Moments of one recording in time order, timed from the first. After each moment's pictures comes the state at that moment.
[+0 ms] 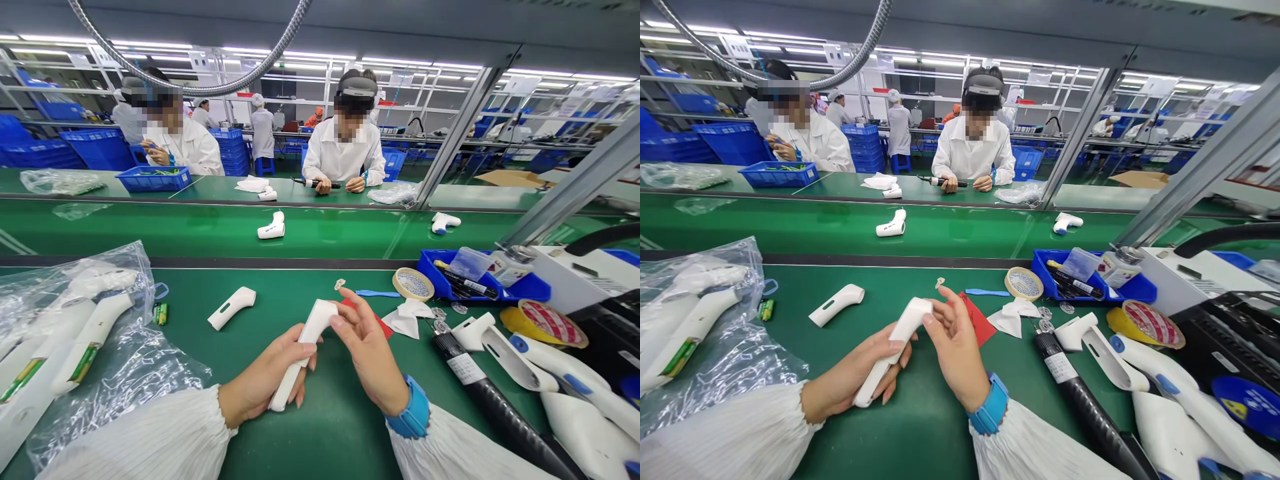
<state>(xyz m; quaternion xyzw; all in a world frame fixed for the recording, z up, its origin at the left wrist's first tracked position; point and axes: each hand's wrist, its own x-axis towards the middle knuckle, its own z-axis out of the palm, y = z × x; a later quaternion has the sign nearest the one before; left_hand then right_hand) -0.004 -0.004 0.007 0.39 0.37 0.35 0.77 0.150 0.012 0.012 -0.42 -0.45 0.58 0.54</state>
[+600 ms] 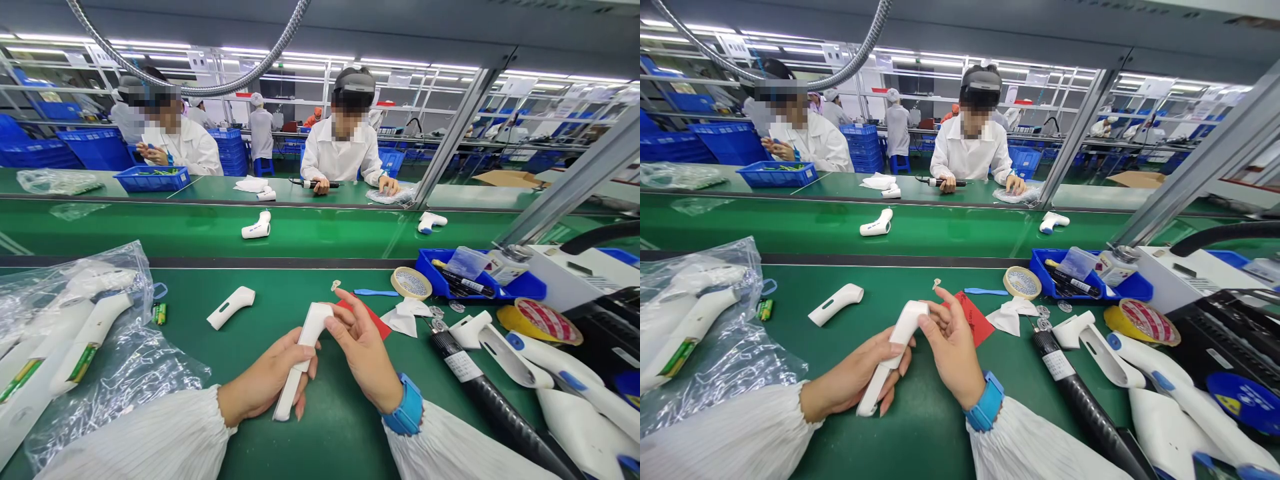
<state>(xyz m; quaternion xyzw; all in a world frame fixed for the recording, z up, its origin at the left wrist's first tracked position) -0.002 -0.006 0.003 0.38 0.37 0.33 0.78 0.148 0.012 0.010 -0.40 -0.46 0.59 0.53</state>
